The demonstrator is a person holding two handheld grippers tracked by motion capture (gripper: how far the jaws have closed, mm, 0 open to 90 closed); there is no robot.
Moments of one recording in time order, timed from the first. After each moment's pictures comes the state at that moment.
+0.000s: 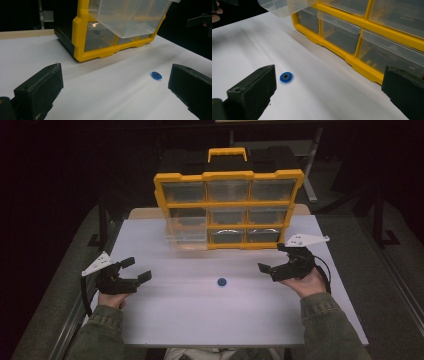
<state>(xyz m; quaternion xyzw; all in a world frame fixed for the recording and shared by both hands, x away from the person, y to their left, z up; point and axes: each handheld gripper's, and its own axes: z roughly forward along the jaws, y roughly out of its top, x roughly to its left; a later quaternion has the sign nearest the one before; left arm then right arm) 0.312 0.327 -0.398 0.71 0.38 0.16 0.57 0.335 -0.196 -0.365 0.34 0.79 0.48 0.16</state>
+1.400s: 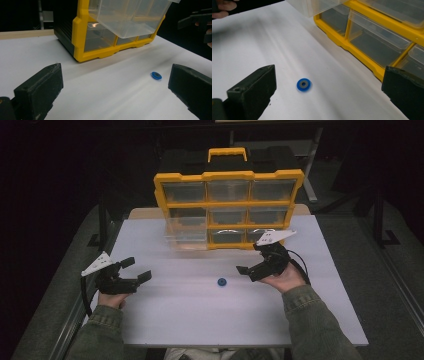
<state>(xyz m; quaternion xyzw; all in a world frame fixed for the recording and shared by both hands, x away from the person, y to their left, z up) 0.313 0.327 -0.399 0.71 0.38 0.16 0.57 0.351 -0.139 -0.361 0.29 0.84 0.45 0.12</state>
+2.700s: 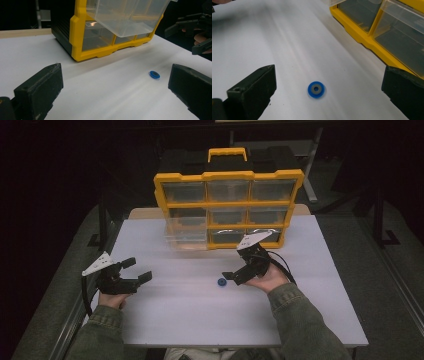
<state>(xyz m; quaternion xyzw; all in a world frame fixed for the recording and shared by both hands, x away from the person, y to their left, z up) 0.313 0.326 -0.399 0.71 0.38 0.15 0.57 0.362 -0.097 -0.379 0.26 0.87 0.42 0.09</state>
